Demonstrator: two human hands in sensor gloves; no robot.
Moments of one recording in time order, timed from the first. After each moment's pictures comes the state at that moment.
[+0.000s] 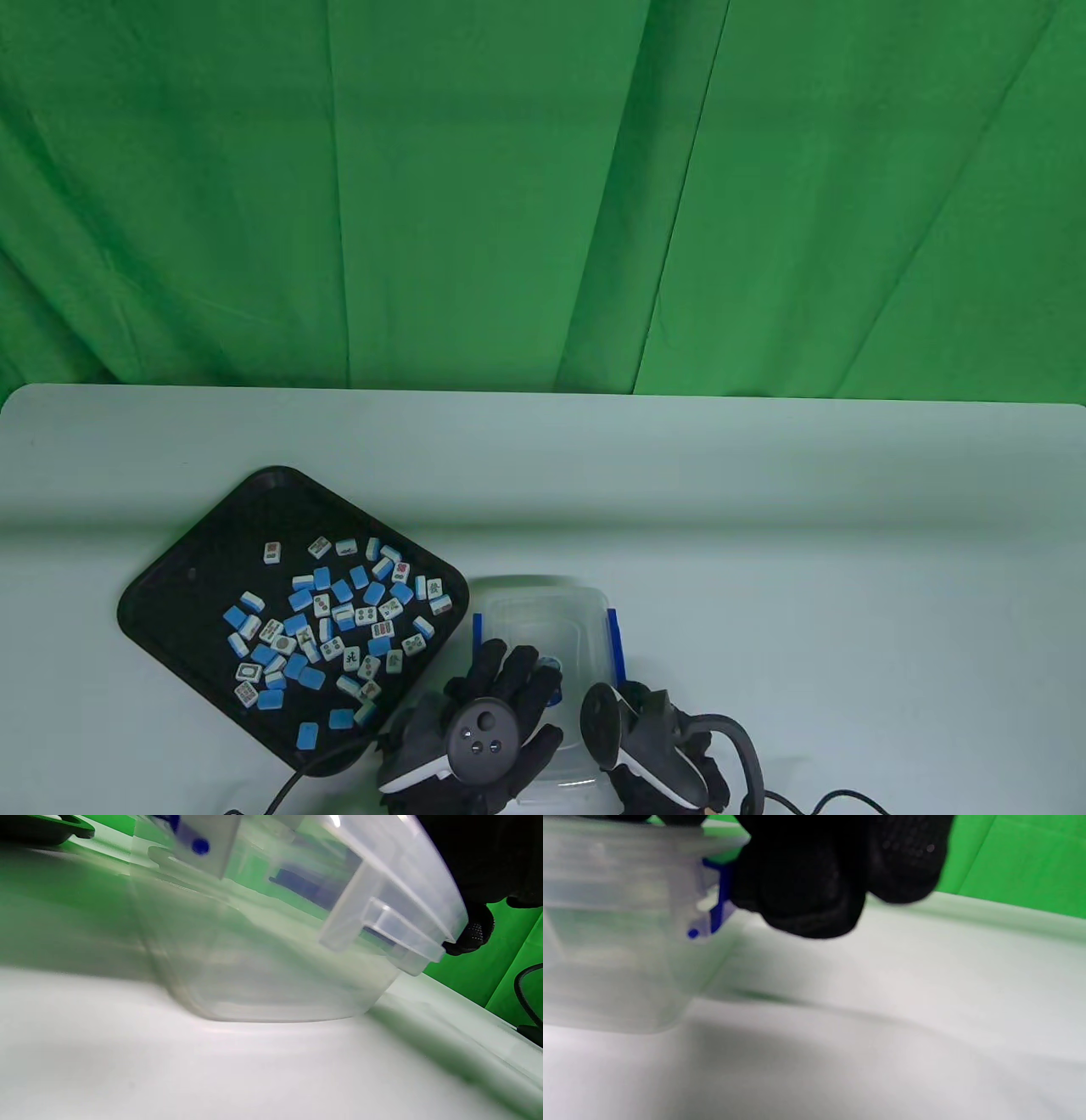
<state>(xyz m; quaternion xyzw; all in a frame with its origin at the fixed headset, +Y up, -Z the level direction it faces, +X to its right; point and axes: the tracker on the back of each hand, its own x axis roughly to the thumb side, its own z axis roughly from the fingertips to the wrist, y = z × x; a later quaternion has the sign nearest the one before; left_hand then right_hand) -0.088 -0.754 -0.235 -0.14 -0.26 0.17 0.94 0.083 -0.721 -0.233 -0.02 -0.11 -0.99 0.07</state>
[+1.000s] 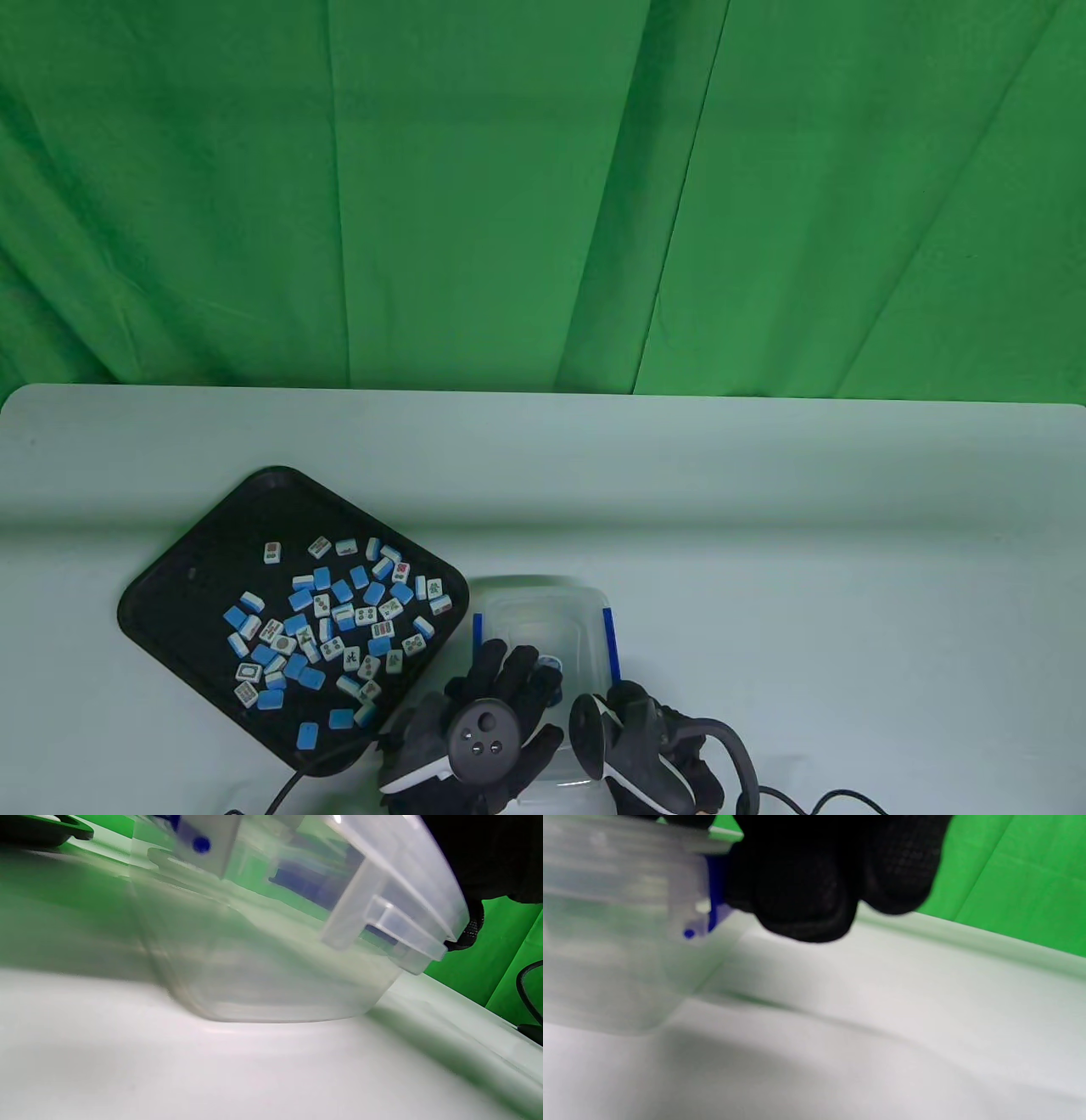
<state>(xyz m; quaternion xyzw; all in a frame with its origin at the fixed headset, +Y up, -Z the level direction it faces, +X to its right) -0.088 -0.754 -0.235 -0.14 -0.27 0.17 0.94 0.078 -0.721 -0.231 -0.03 -0.09 -0.99 0.09</state>
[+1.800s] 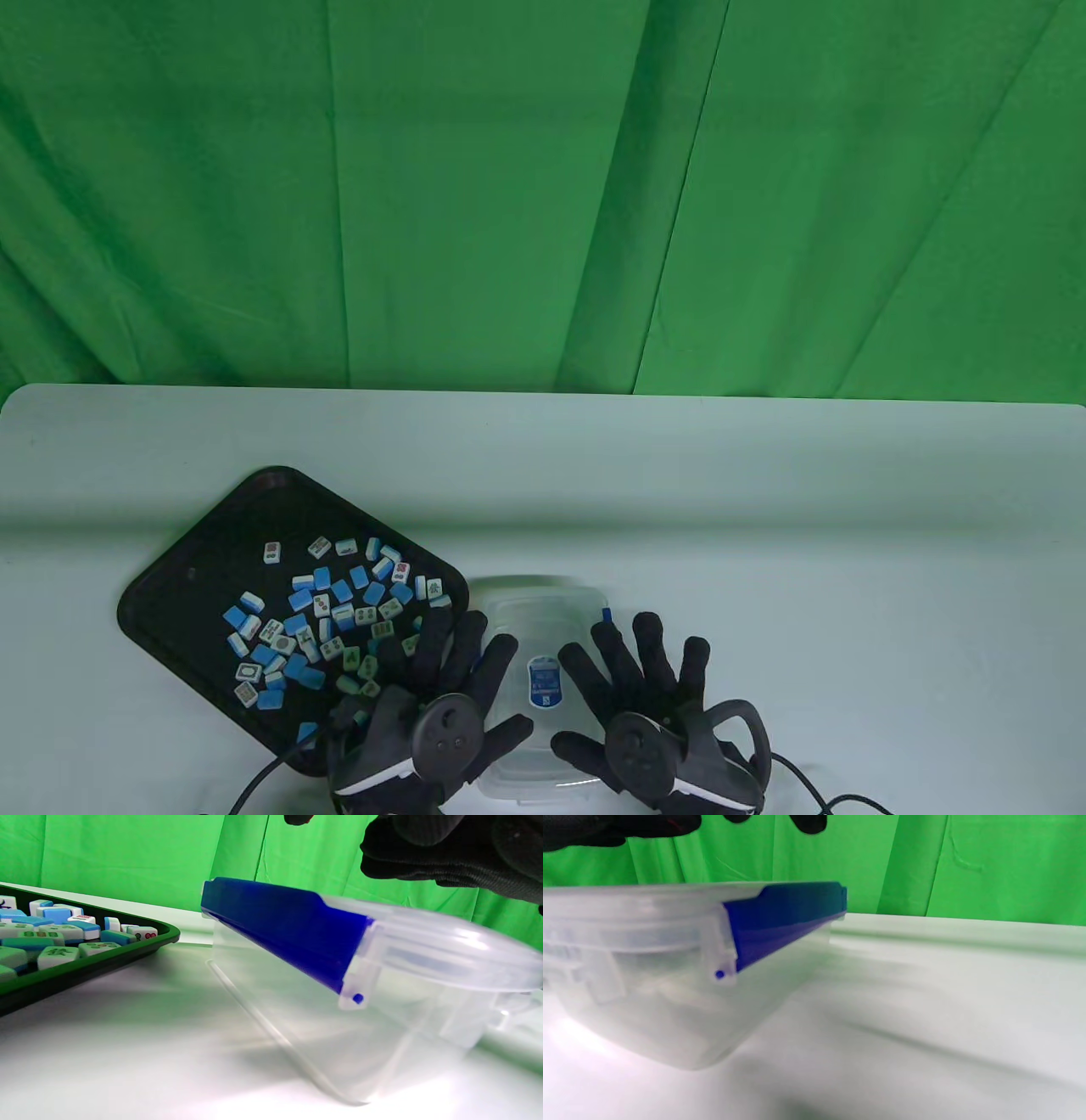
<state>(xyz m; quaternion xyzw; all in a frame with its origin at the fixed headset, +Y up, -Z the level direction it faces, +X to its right) -0.127 -0.721 -0.234 -0.07 -0.22 0.08 0.97 0.104 -0.713 -0.229 -0.23 -0.04 -0.97 -0.02</state>
